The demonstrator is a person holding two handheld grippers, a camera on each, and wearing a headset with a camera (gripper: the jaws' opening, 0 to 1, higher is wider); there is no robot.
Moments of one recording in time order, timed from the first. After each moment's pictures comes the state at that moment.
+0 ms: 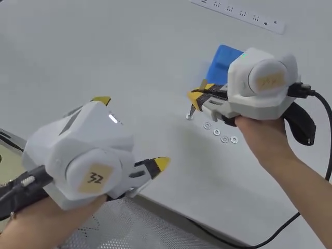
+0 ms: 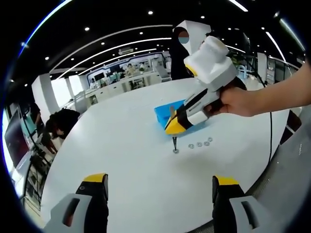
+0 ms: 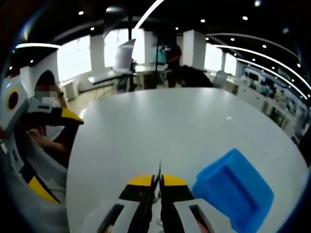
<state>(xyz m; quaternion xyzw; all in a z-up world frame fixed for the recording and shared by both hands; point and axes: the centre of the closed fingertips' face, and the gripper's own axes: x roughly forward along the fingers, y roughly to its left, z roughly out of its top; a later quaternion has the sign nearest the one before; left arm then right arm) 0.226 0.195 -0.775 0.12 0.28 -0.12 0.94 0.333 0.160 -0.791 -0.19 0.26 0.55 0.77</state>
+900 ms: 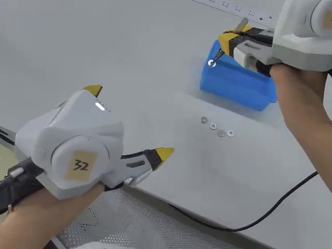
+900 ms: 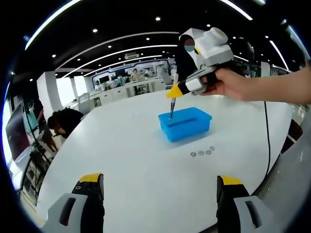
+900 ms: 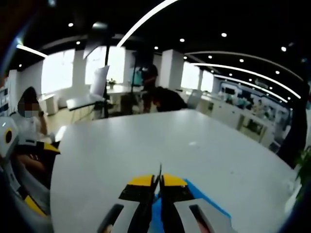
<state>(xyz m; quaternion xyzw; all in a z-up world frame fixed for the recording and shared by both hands) 0.231 0.196 -0.769 0.10 0.26 -0.10 0.96 0.414 0.133 -0.719 -0.17 0.17 0.47 0.85</state>
